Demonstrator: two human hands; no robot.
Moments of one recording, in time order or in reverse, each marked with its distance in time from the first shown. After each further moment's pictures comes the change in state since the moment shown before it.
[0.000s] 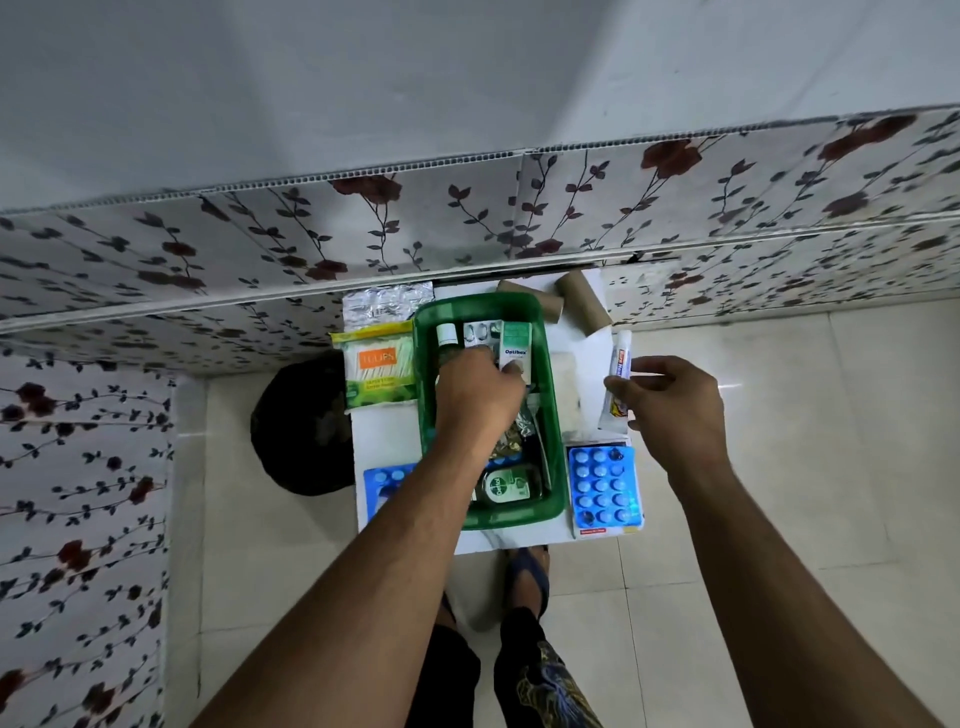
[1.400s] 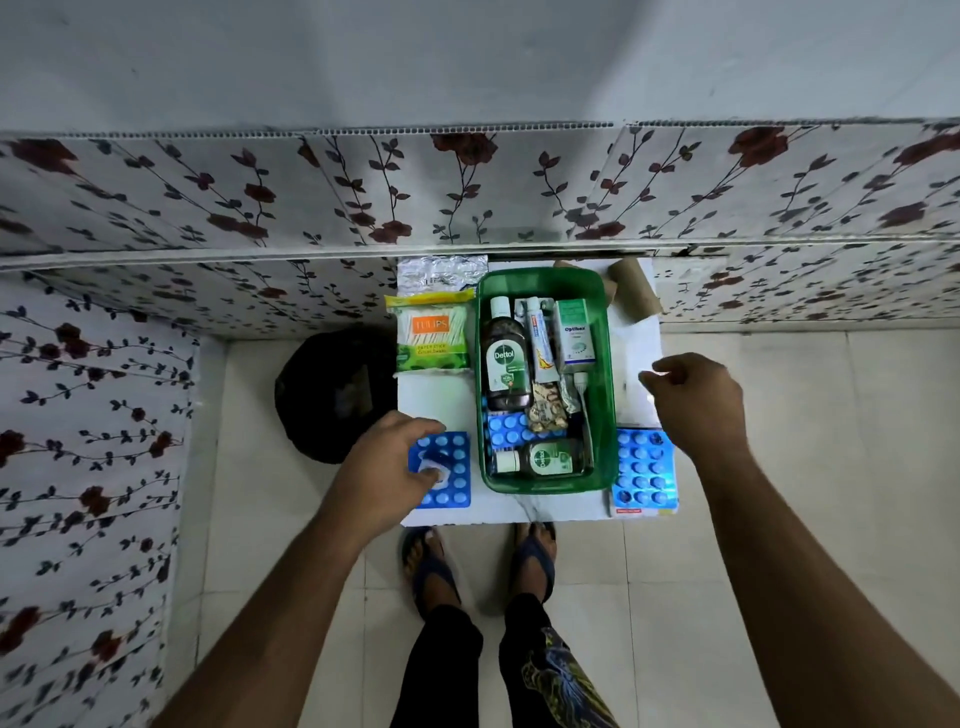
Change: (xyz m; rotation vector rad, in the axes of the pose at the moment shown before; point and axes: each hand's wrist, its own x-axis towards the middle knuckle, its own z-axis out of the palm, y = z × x) left_hand -0.056 -0.163 -0.089 0.130 -0.138 0.182; right_hand -0.011 -0.003 0.025 -0.434 0.027 -0.114
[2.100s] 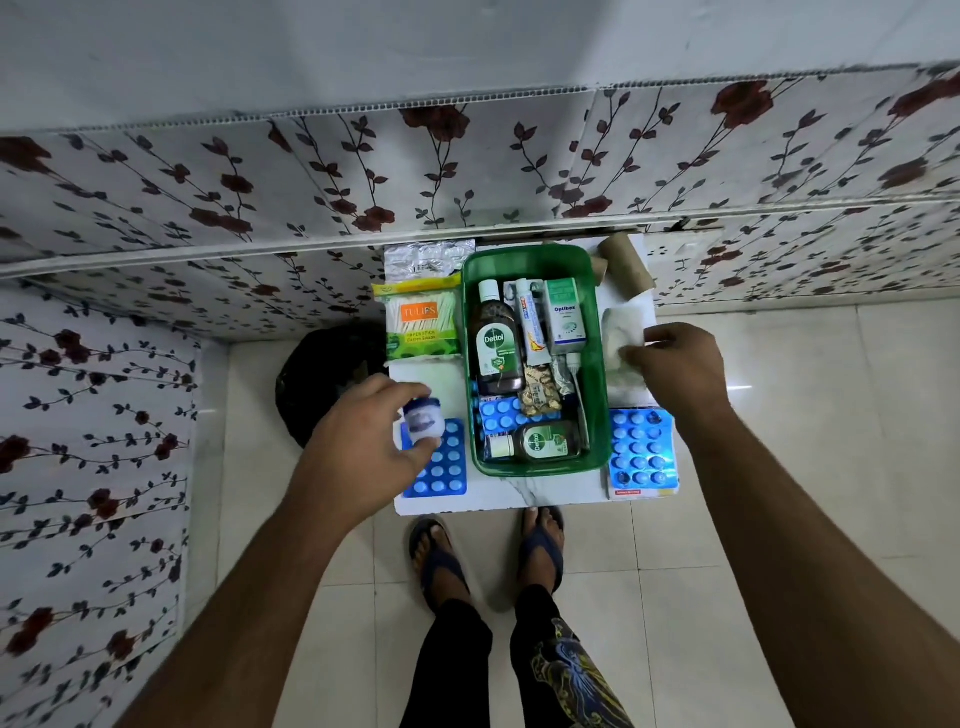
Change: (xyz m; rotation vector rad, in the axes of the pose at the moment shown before) left_hand -0.018 0.033 -0.024 0.181 0.155 0.169; right_hand 0.021 0.012 0.022 0.252 -0.050 0.063
